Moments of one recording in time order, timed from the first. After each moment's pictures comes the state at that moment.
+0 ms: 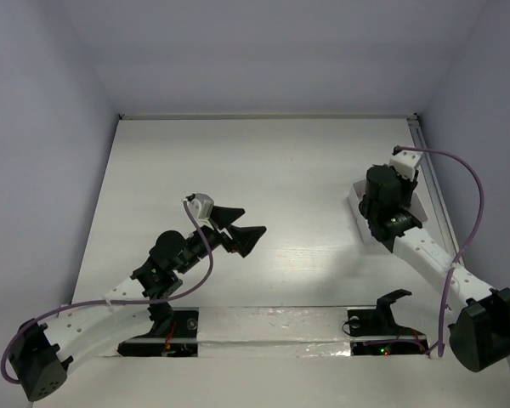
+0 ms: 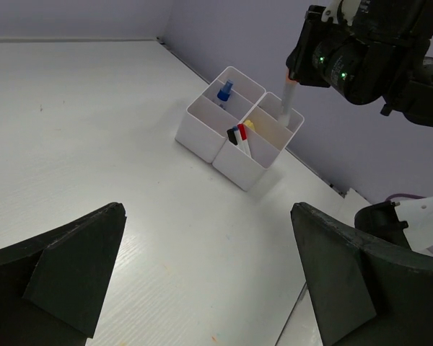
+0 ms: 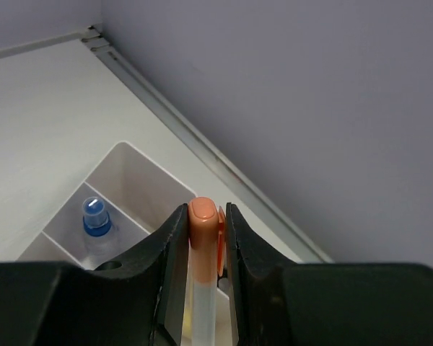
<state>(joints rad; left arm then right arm) -0.85 0.66 0.33 0.47 0.03 -0.45 0.37 1.05 0.72 0.07 1.21 0.02</state>
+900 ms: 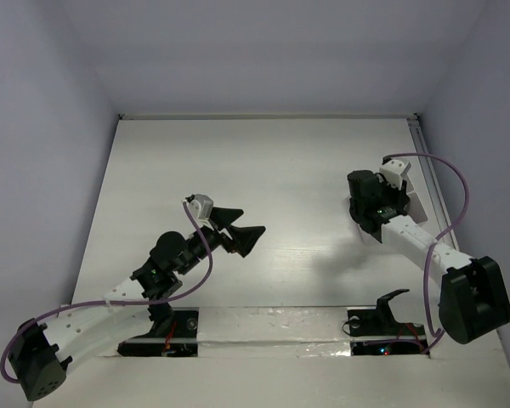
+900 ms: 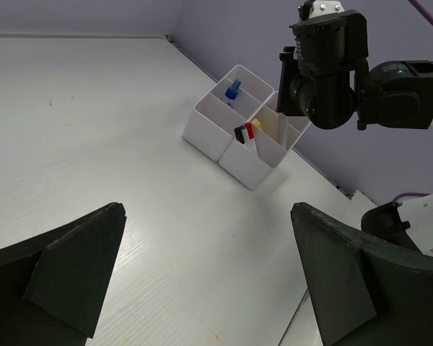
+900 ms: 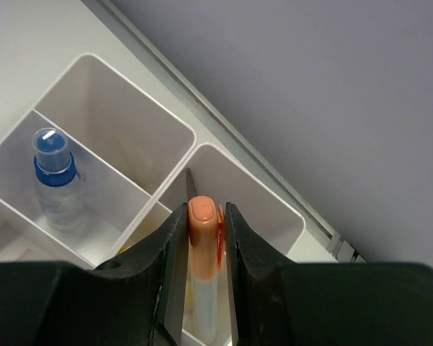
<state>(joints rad) -0.86 0.65 0.32 0.45 0.00 -0.45 0.37 1.24 0.72 -0.14 1.28 0.26</state>
